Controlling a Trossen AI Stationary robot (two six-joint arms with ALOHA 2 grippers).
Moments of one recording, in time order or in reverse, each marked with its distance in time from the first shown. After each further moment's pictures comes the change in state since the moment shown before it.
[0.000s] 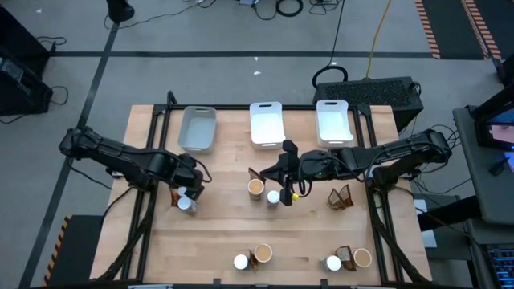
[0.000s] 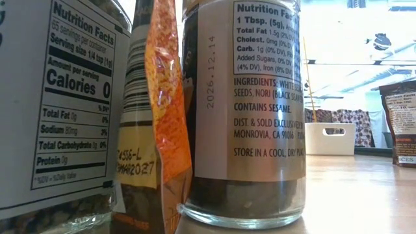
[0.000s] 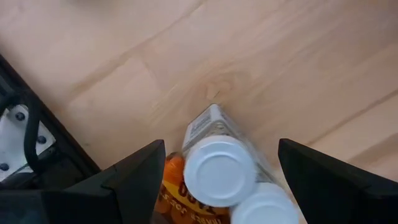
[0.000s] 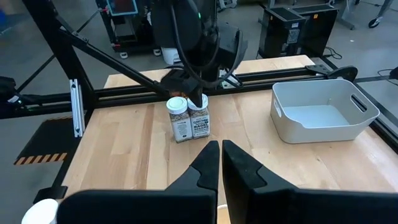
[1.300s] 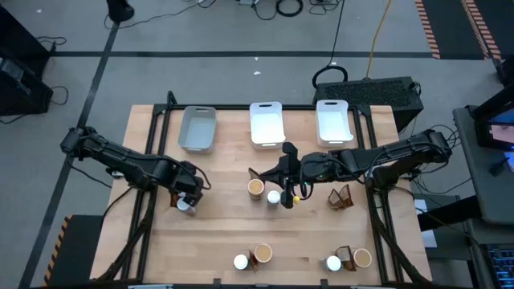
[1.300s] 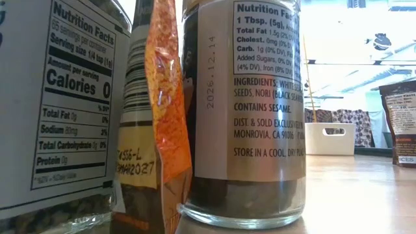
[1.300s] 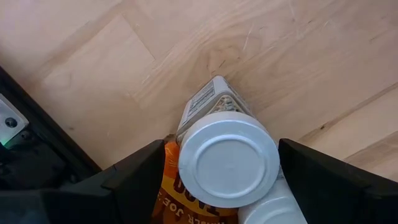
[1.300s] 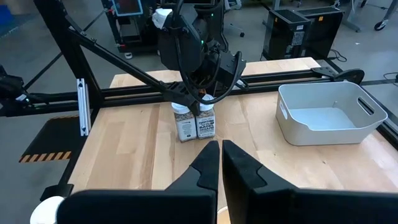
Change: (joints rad) left arm -0.043 0.014 -0.090 0.070 0.077 -0.026; right arm 0.014 0.000 -0.001 0.008 0.000 -0.006
